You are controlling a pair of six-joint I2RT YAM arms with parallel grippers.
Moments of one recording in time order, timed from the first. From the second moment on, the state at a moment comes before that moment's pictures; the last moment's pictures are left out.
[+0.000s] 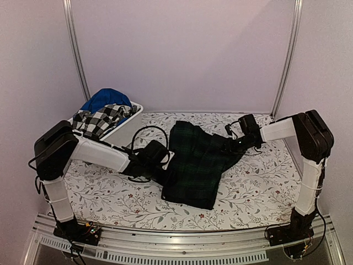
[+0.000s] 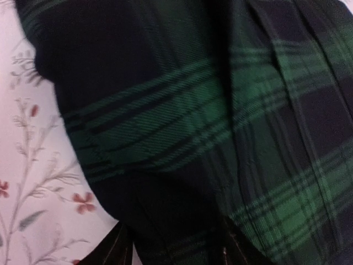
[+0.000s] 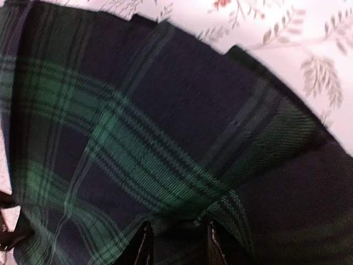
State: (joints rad) left arm -0.87 1.88 1.00 -0.07 0.00 -0.30; right arm 0.35 1.96 1.10 -0.09 -0.41 0.29
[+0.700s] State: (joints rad) left arm -1.28 1.66 0.72 0.28 -0.28 0.18; right arm 0.54 1.76 1.21 -0.17 -0.65 0.08
